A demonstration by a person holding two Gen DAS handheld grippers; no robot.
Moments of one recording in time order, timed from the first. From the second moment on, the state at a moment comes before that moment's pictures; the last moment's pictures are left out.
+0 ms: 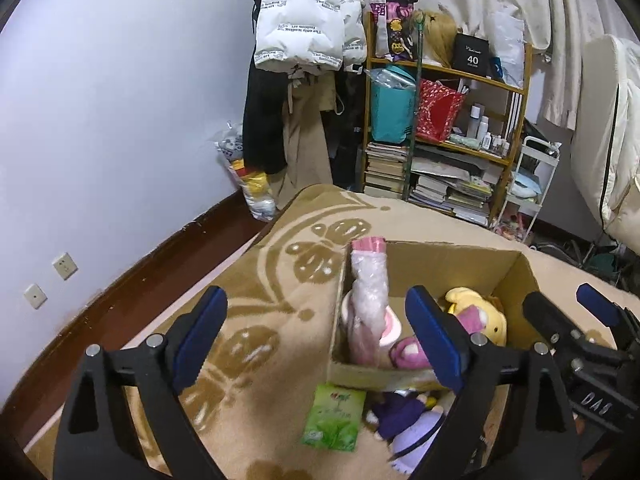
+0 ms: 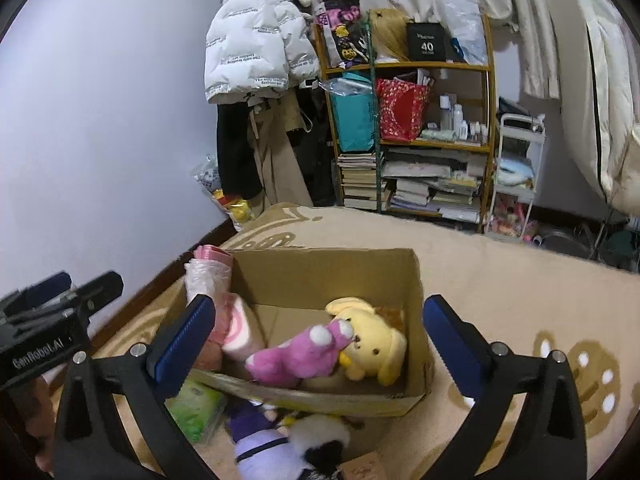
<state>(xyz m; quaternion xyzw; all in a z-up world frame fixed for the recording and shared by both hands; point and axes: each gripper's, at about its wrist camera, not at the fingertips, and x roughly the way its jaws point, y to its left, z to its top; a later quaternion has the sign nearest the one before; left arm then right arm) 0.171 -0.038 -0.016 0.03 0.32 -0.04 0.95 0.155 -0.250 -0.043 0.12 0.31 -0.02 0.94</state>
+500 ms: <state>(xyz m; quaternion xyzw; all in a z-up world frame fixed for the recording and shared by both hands) 0.128 -0.026 -0.027 0.05 0.35 -0.03 0.93 0.108 -0.256 -0.037 0.12 0.34 -0.04 0.93</state>
